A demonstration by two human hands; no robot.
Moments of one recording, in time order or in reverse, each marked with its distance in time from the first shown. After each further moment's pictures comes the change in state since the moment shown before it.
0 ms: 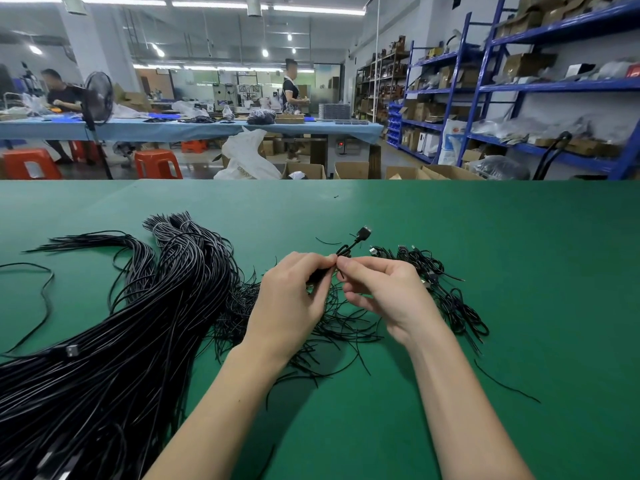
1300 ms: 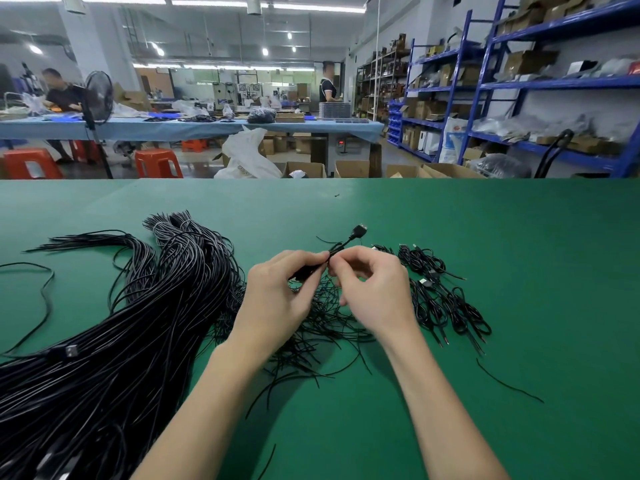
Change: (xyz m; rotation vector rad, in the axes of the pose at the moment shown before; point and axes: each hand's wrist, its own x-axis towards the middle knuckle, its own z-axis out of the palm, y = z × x) left_hand 0.002 -0.015 -0.010 -0.087 -0.019 -0.023; right_hand 0.004 0.018 0.015 -0.544 0.180 -0.525
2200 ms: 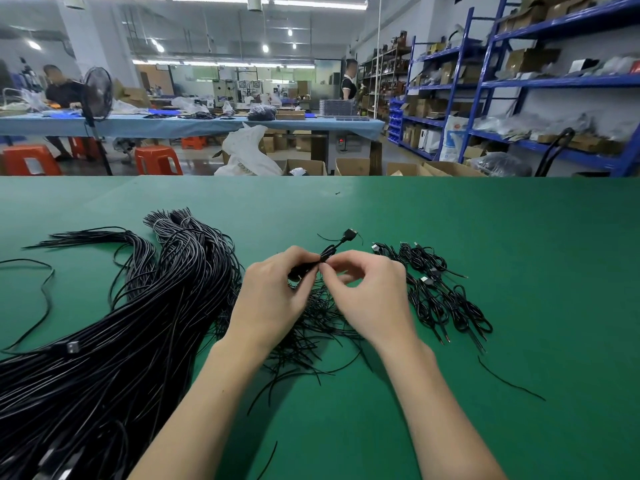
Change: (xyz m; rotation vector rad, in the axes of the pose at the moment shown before) left_hand -0.002 -0.009 -0.001 0.102 0.002 -0.017; right_hand -0.005 0.002 0.006 -0.122 -0.007 -0.069
